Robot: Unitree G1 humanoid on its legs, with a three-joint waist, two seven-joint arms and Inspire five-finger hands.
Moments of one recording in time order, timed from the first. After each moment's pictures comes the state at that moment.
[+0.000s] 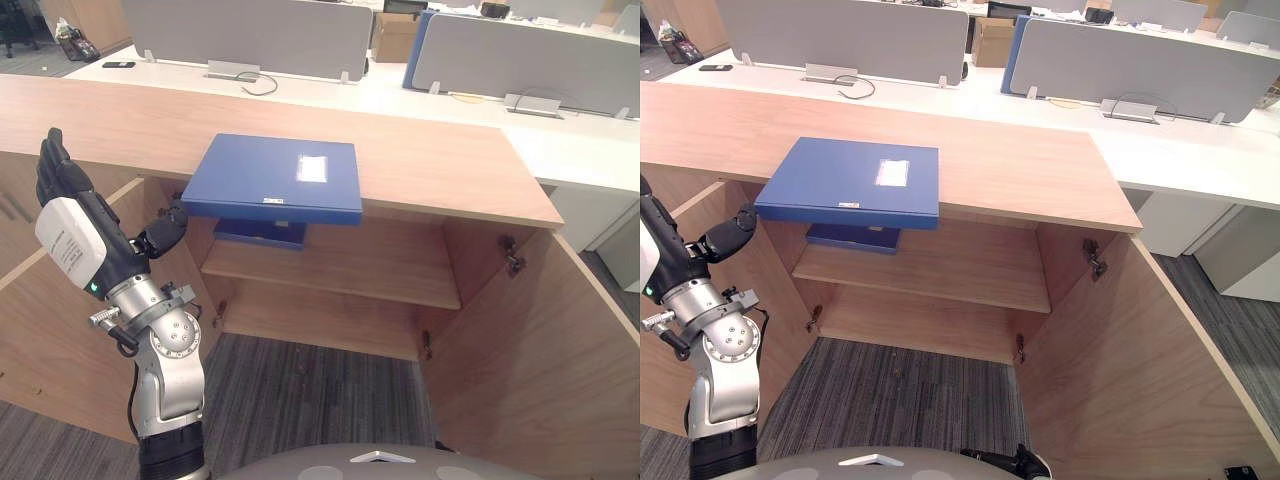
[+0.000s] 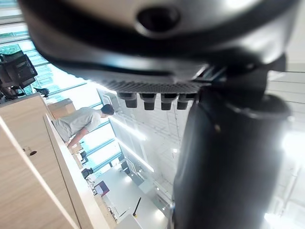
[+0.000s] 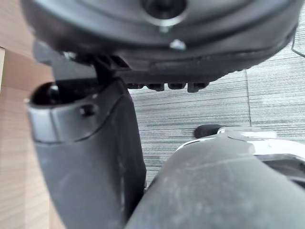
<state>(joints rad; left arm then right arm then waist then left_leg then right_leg) 0.04 0.05 0.24 -0.32 0.81 0.11 0.55 0.15 -0.11 -0.11 1.16 0.05 -0.04 0.10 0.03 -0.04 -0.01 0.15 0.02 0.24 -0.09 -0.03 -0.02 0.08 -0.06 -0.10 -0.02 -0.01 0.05</state>
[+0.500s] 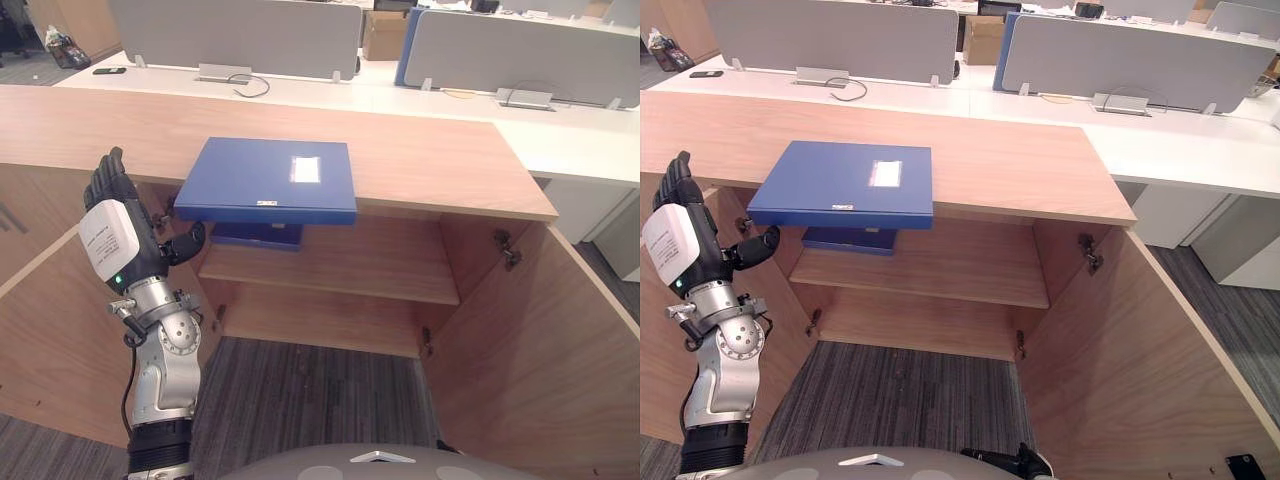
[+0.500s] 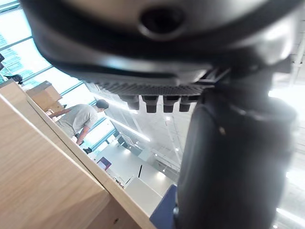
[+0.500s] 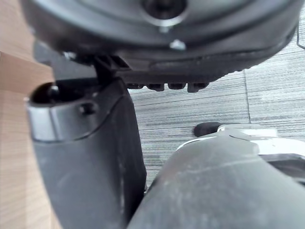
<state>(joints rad) 0.03 0.15 0.20 -0.16 0.83 0.11 0.51 0.14 -0.12 -0.11 1.16 0.04 -0.04 0.10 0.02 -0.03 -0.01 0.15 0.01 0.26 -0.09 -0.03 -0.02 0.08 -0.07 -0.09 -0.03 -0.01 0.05</state>
